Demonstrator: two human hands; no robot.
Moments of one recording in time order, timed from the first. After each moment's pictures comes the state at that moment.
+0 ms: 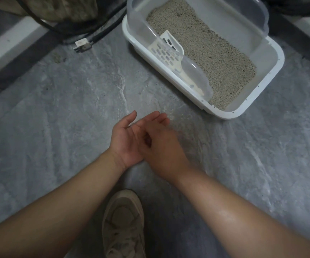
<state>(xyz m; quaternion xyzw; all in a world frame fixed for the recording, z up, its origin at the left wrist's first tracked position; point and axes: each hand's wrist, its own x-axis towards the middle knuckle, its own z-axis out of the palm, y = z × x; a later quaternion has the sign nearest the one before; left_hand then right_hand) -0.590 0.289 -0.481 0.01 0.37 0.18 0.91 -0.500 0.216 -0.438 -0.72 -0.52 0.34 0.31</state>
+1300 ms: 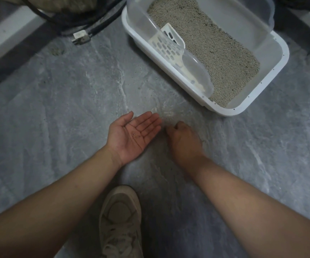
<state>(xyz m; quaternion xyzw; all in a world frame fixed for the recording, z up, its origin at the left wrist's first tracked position) -0.593 0.288 -0.492 0.00 0.42 0.20 0.88 -0.447 0.194 -0.502 -0.79 -0.58 0.20 -0.01</state>
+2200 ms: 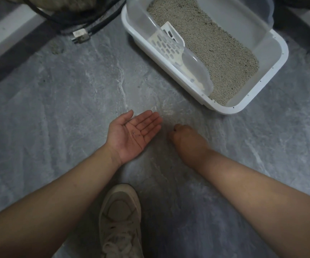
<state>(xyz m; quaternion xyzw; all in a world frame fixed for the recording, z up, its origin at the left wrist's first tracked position) -0.594 0.287 -0.491 0.00 0.41 0.20 0.89 -0.429 0.192 -0.482 -0.68 -0.70 0.21 -0.09</state>
